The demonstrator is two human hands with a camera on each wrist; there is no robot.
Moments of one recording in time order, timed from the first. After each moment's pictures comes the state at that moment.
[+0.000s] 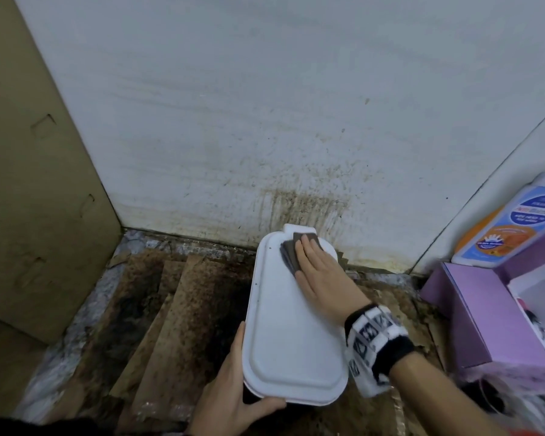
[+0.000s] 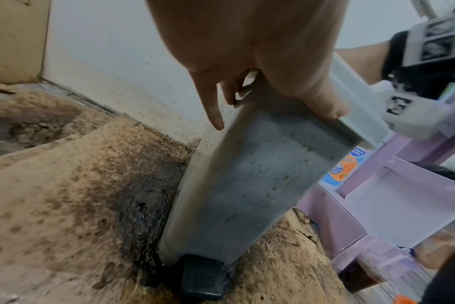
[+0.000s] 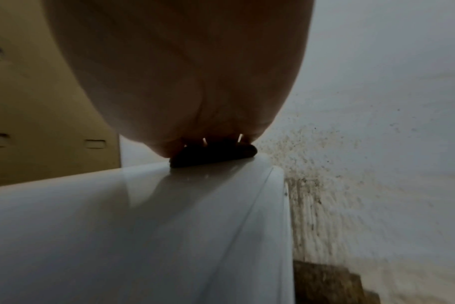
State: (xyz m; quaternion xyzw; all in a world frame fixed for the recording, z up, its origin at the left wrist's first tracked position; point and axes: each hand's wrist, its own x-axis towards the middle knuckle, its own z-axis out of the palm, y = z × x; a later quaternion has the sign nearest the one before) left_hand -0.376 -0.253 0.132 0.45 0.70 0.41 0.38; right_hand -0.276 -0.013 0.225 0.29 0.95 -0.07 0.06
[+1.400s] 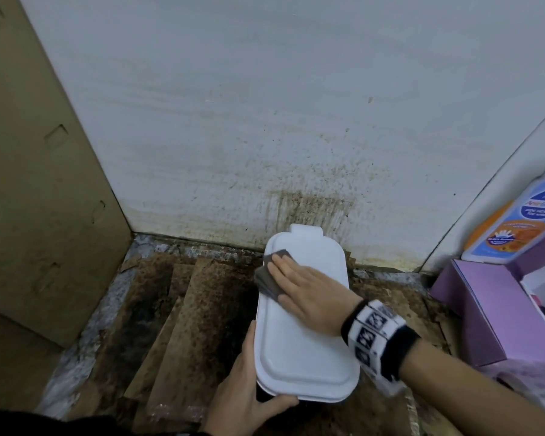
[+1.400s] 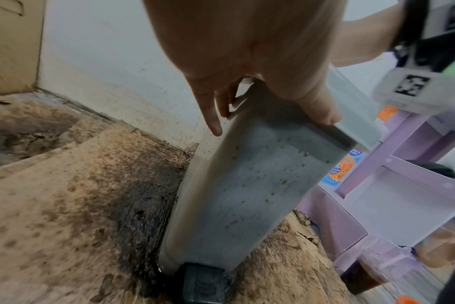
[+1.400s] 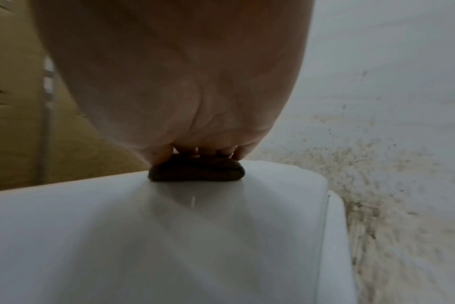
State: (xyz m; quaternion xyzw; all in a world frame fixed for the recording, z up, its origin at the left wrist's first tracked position) left_hand -0.377 -0.250 0.130 0.47 0.69 0.43 0.35; right_hand -0.290 -0.045 0.240 0.15 0.98 -0.05 0.12
